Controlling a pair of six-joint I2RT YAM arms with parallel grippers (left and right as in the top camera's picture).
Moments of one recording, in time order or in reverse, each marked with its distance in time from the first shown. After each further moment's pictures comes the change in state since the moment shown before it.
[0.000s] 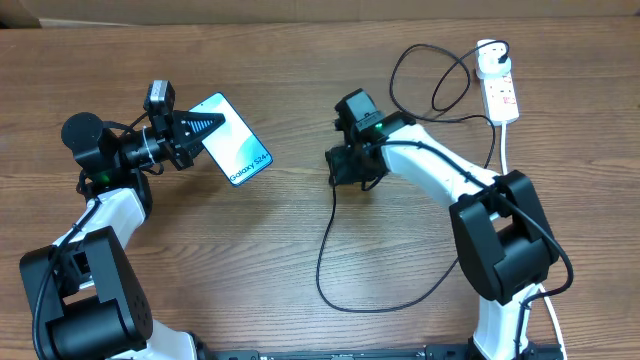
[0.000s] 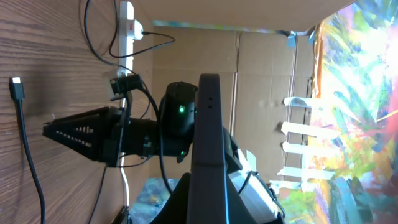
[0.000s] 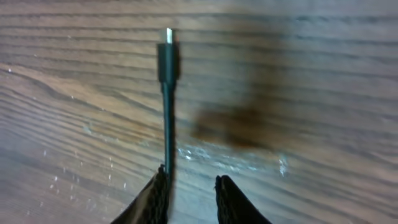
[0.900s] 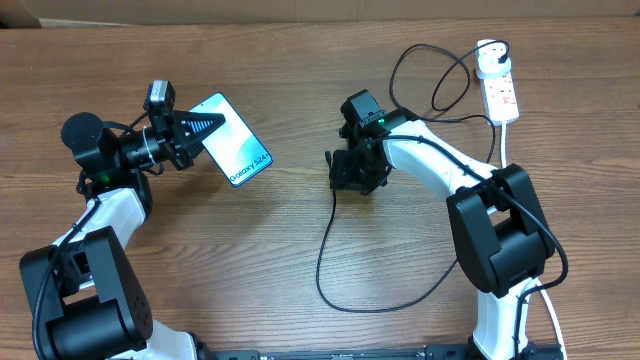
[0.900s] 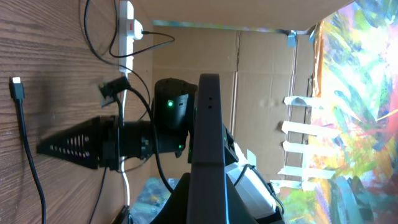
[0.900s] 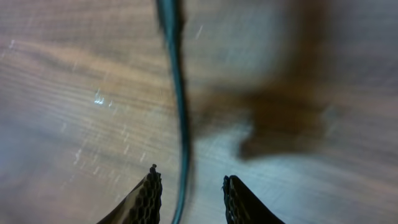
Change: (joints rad) left arm 0.000 0.000 0.000 0.000 0.003 0.003; right arm -0.010 0.037 0.013 -0.054 -0.115 0.069
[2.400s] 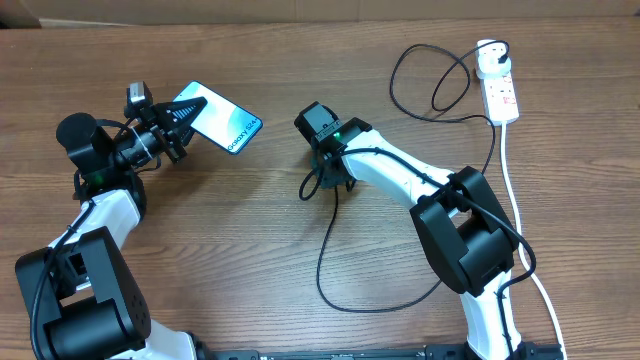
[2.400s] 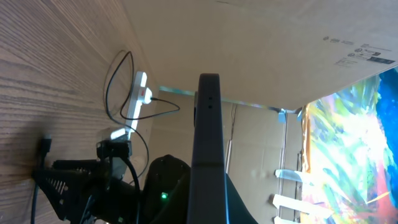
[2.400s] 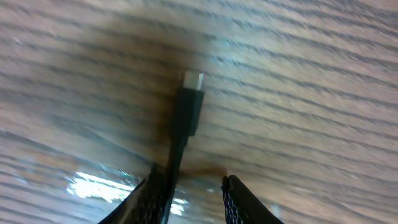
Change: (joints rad) left arm 0.031 0.000 0.000 -0.135 -0.267 0.023; right arm 0.161 0.096 0.114 0.002 0.515 -0.186
